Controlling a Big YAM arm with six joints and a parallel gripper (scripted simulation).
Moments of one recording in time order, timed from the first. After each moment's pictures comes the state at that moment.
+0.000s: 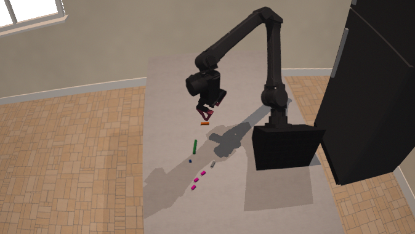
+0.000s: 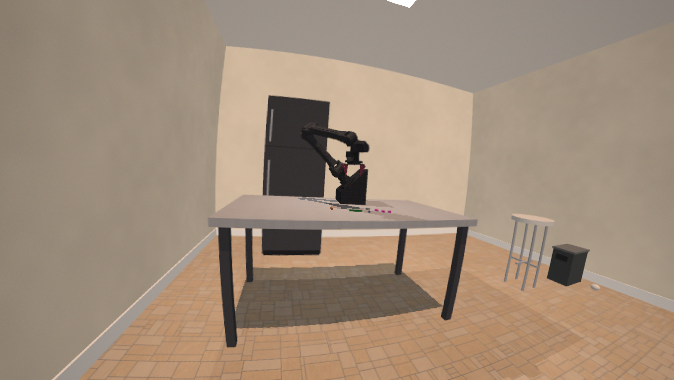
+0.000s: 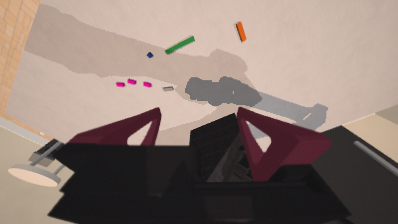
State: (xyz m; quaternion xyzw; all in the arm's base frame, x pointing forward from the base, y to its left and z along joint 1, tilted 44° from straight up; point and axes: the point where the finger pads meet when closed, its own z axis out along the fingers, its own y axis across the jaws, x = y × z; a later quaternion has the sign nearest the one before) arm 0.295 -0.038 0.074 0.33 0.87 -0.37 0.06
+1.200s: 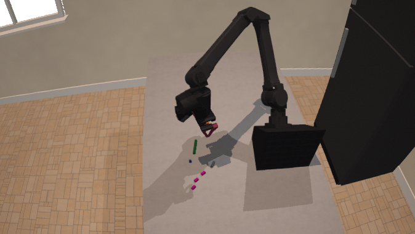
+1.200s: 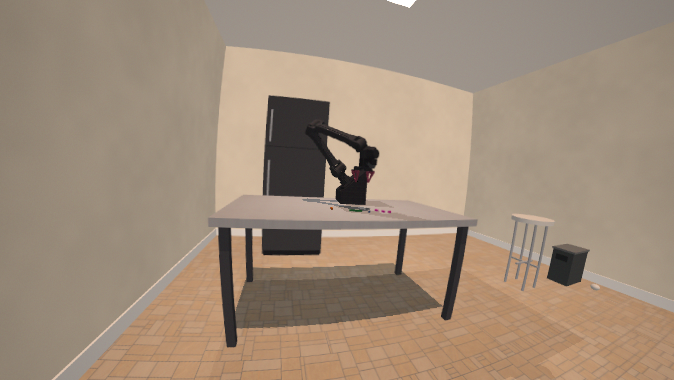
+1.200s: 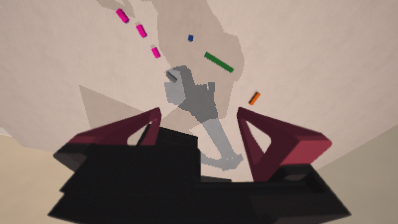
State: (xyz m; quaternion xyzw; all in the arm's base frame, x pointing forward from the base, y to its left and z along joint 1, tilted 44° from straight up) arm 0.333 -0.031 0.011 -0.07 0.93 -0.35 -0.11
